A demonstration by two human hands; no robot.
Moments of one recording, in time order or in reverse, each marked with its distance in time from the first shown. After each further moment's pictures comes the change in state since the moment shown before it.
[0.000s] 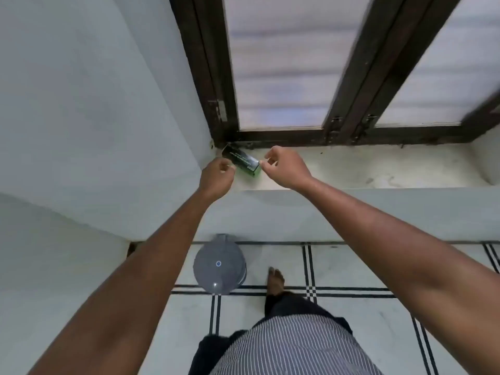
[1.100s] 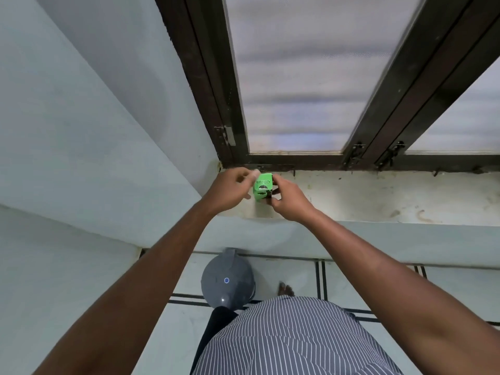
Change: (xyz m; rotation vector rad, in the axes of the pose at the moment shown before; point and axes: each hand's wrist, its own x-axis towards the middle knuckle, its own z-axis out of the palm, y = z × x) left_hand 0.053 0.047 -0.009 0.164 -0.137 0.164; right_hand 0.051 0.028 0.032 0.153 -0.176 -0.091
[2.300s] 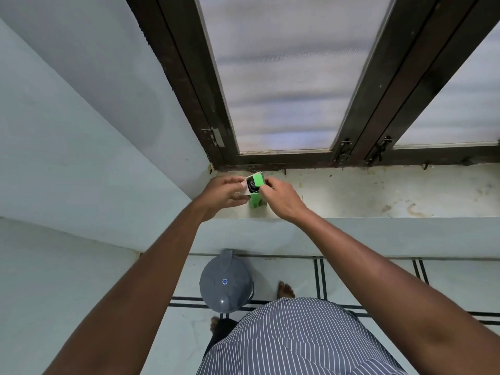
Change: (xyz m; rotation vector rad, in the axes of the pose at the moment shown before) left_hand 0.013 -0.017 0.015 -0.691 -0.175 -0.316; right_hand -0.022 -0.028 -0.016 0.125 0.008 0.161
